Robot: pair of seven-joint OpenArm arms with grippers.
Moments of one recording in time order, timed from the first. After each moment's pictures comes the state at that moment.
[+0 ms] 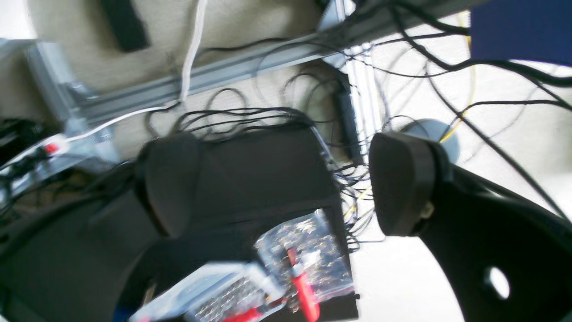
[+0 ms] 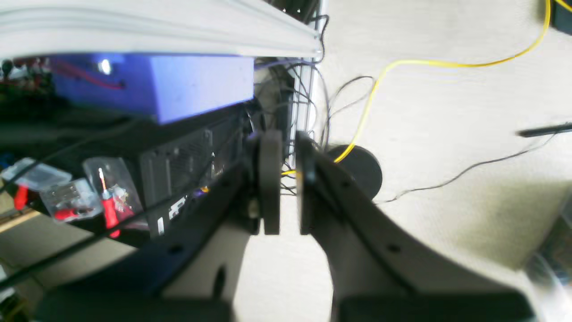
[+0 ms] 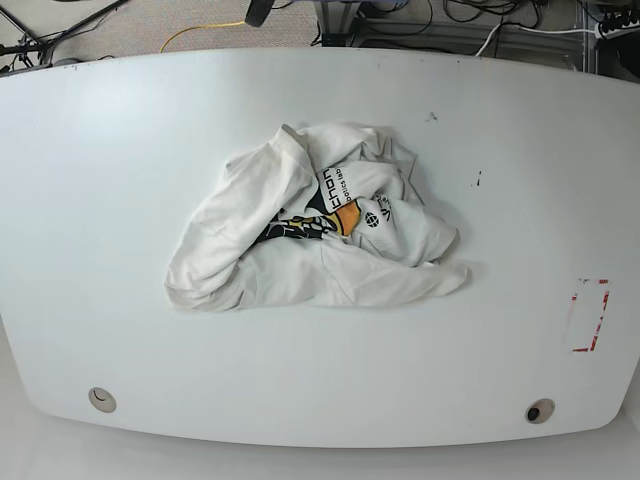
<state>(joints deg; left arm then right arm) 52.1 -15.9 5.4 70.0 -4.0 -4.1 -4.0 -53.4 14.1 -10.4 81.2 19.8 10.2 -7.8</state>
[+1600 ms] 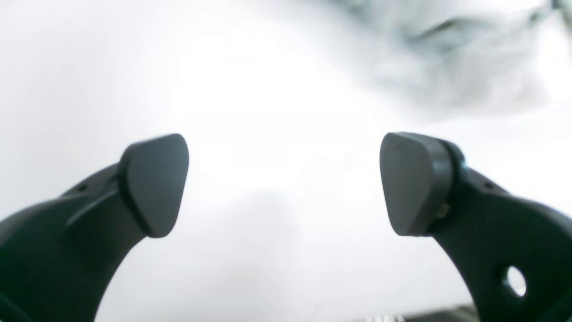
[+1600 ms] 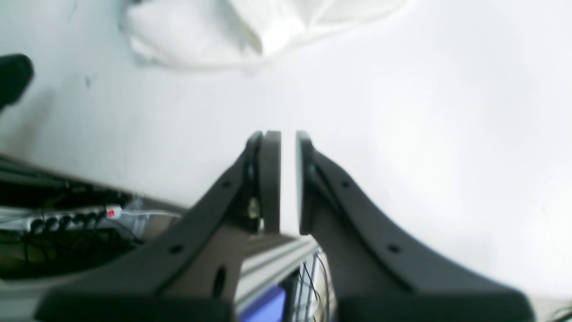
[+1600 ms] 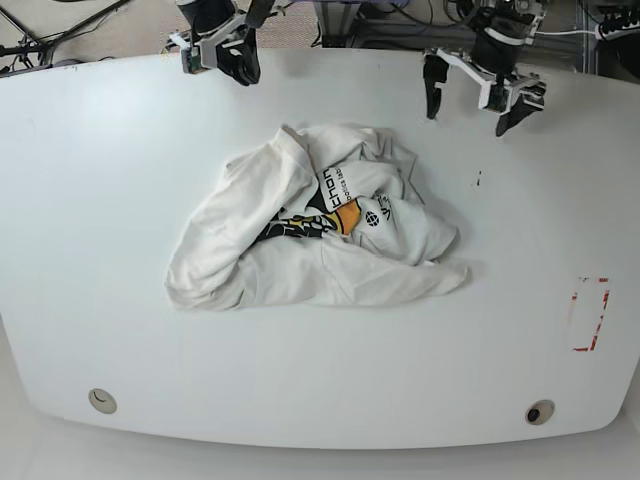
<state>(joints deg) 40.5 -9.2 -4.6 112.1 -3.9 -13.4 11.5 -51.6 11.7 -3.8 114.3 19.9 10.2 -8.4</state>
